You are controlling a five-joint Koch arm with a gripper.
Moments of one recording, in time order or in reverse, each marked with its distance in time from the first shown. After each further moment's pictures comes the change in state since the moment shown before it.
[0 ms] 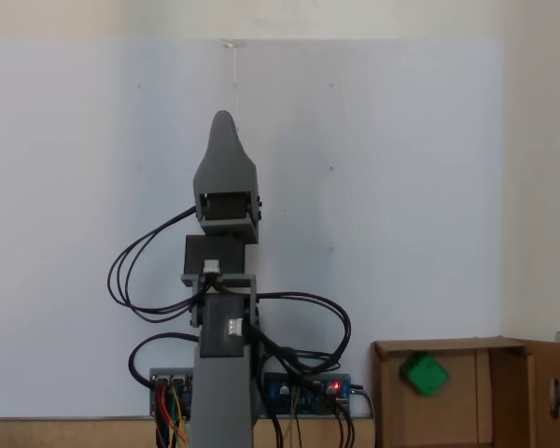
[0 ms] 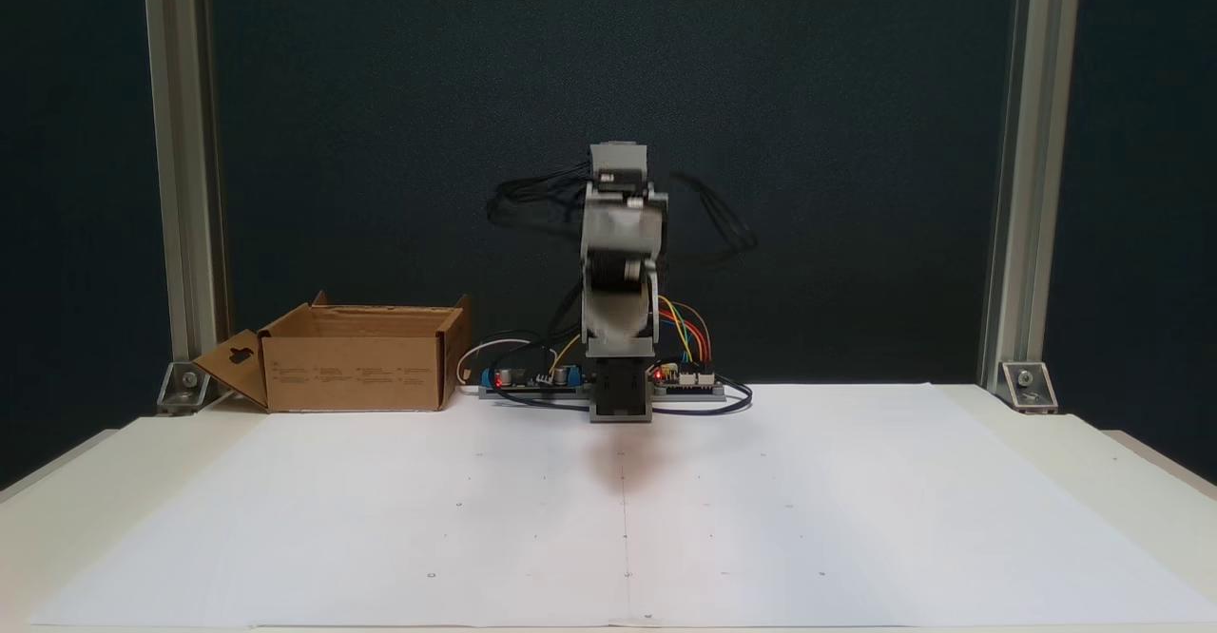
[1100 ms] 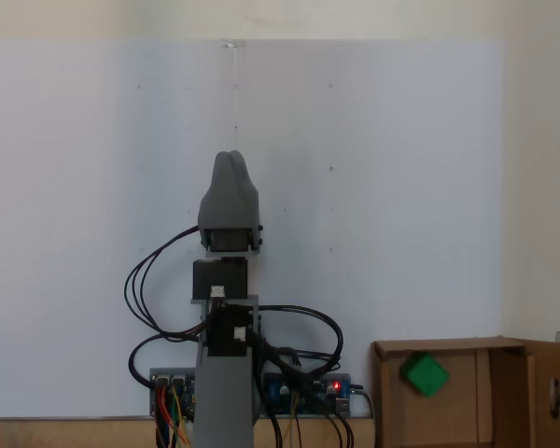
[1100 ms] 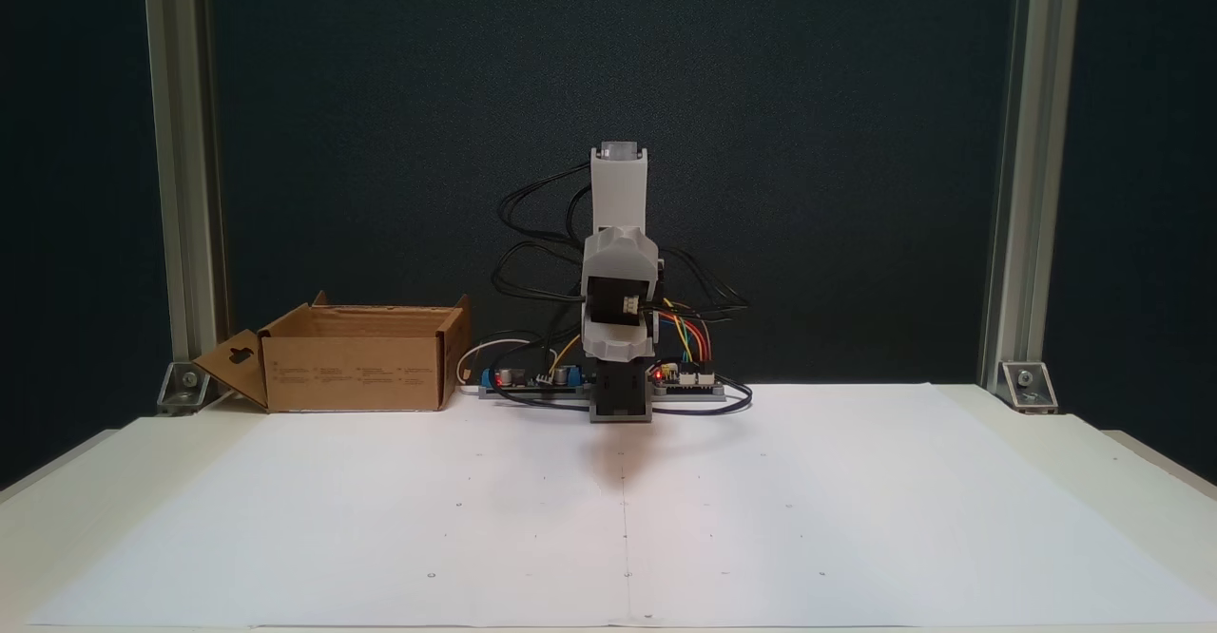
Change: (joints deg) arm 0.8 0.0 24.7 -44.6 0.0
